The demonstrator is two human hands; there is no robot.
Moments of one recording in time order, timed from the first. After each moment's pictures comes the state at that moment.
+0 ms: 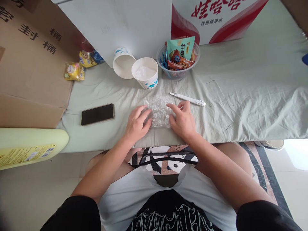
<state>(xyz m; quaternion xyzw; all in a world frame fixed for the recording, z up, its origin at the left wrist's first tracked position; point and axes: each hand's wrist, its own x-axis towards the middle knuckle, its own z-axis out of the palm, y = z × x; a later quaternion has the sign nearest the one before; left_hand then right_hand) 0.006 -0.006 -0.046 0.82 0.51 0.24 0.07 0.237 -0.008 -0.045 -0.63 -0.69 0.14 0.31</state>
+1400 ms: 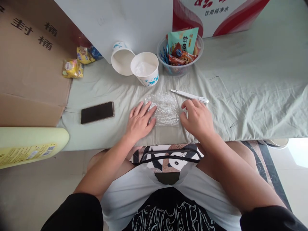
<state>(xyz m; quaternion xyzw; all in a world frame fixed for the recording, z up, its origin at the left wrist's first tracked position) 0.017 -0.010 -0.032 0.83 0.55 0.06 0.06 0.269 -0.008 -0.020 -0.63 -0.74 0.09 0.21</state>
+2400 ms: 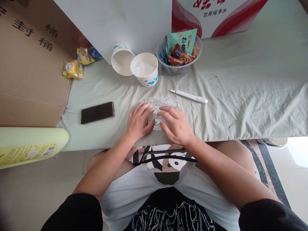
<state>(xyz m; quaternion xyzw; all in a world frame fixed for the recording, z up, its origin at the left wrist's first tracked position) 0.015 -0.010 -0.033 0.82 0.55 0.11 0.09 0.228 -0.026 -0.029 -0.45 -0.82 0.17 0.31</state>
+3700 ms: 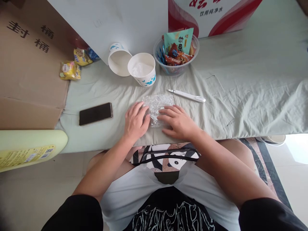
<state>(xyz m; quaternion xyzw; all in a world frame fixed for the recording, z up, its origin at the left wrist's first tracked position) 0.018 -0.010 -0.032 0.79 0.60 0.13 0.06 0.254 -0.006 -0.039 -0.37 -0.89 0.17 0.22</state>
